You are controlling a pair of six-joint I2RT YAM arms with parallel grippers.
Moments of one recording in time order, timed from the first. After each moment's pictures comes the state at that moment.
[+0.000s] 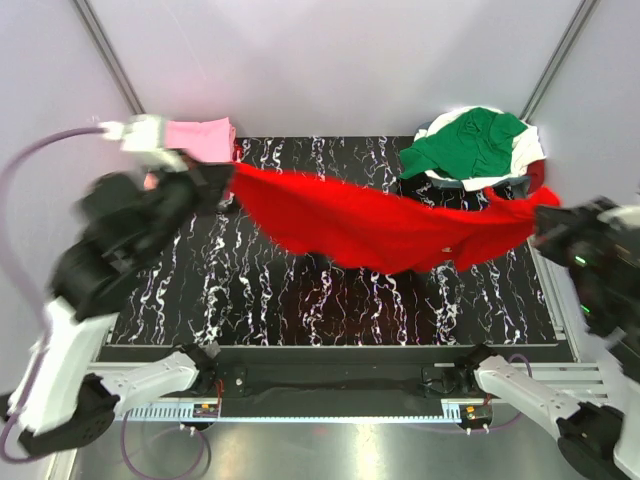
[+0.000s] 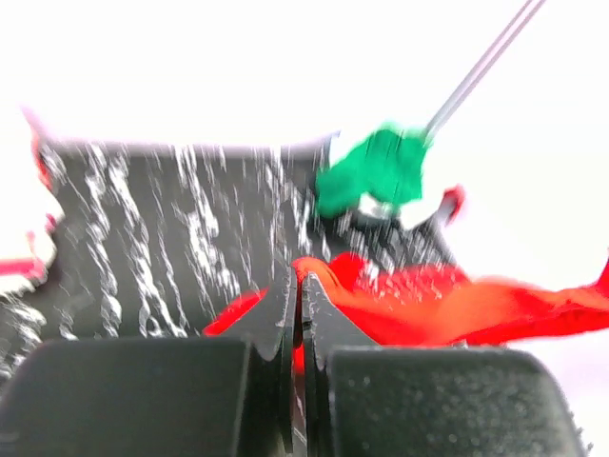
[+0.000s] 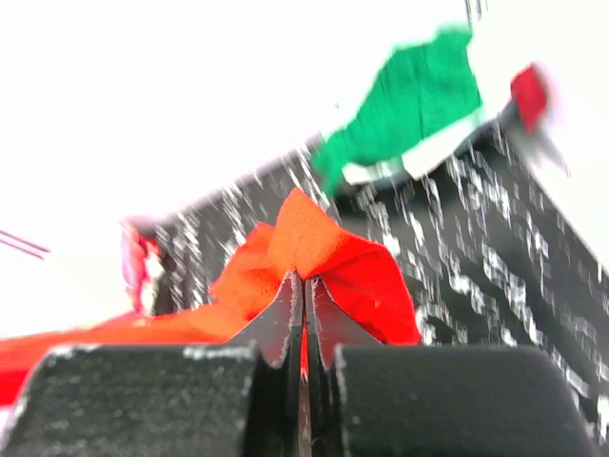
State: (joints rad) left arm -0.68 1.00 1.63 -0.71 -0.26 -0.41; right arm 0.52 0.87 1.83 -1.21 0.64 0.62
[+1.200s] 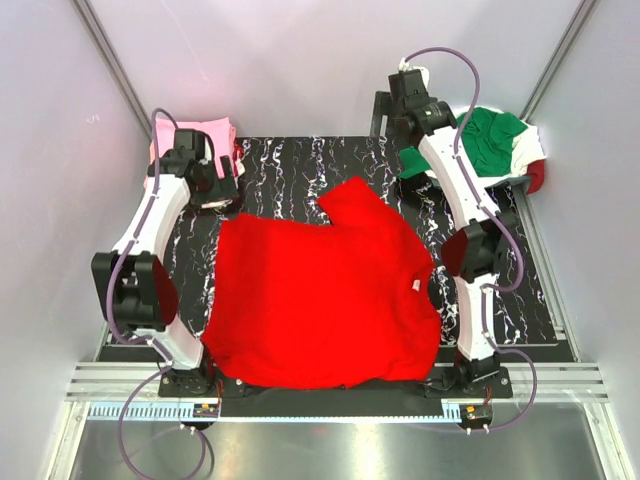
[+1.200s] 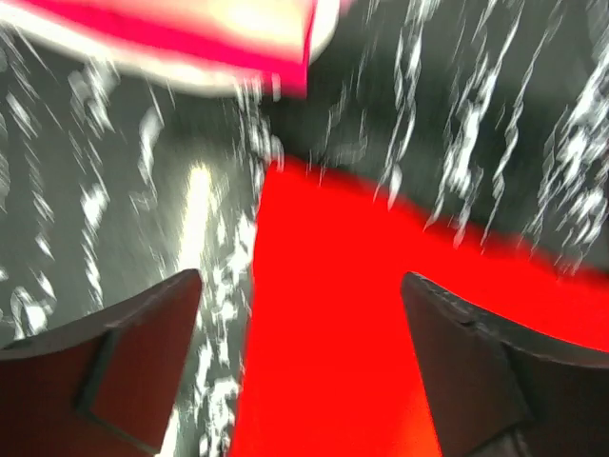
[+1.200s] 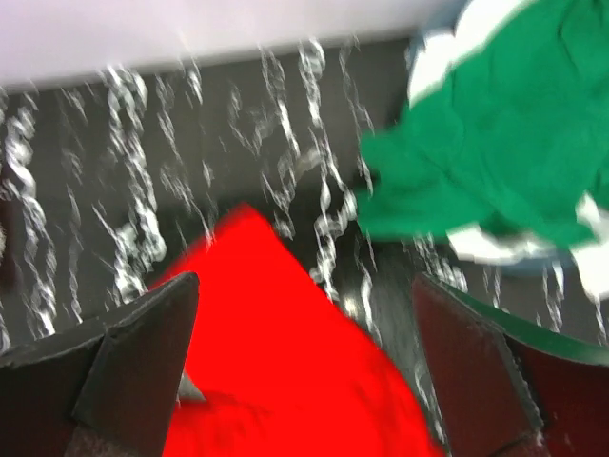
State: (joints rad) left arm -0.04 1.66 1.55 -0.79 -0.06 -0.27; right arm 0.35 2.19 2.46 -0.88 0.34 0.31
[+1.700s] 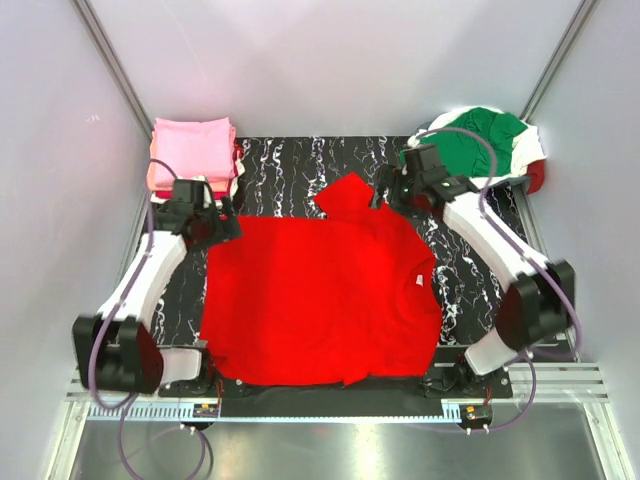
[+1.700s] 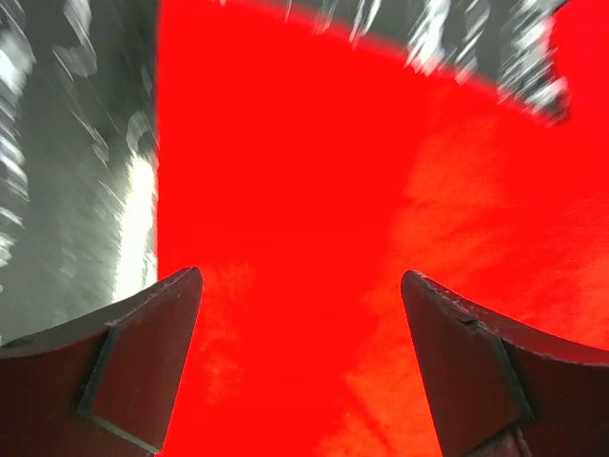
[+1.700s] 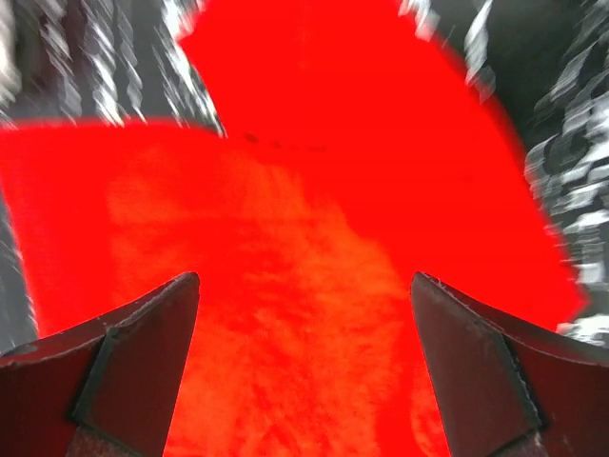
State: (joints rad) left arm -0.07 1.24 1.06 -0.69 0.02 -0.38; right arm 0.37 1.51 1.38 -0.63 0.00 0.51
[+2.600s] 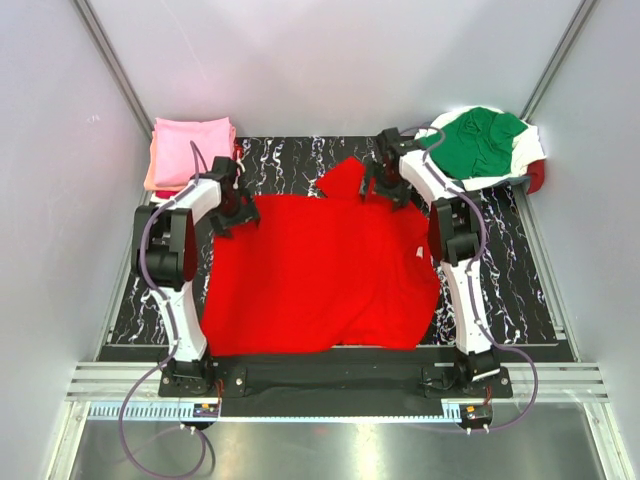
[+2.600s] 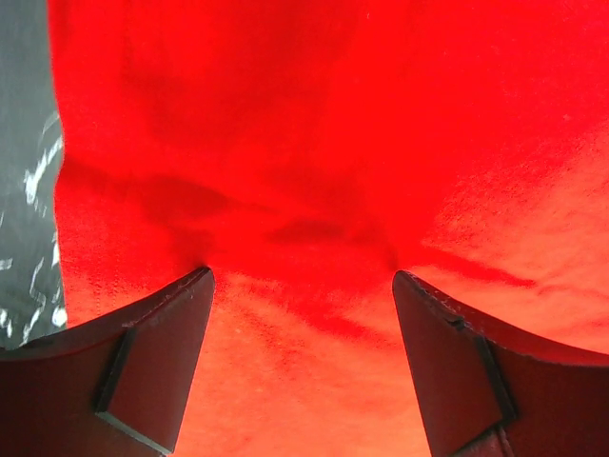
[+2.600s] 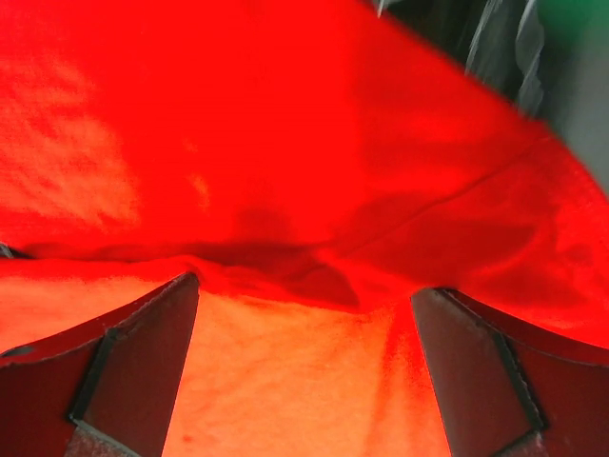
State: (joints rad) left arm -0.09 1.99 1.41 -0.67 0.00 -0.51; right arm 0.30 2.44 2.14 -0.94 0.00 0.54
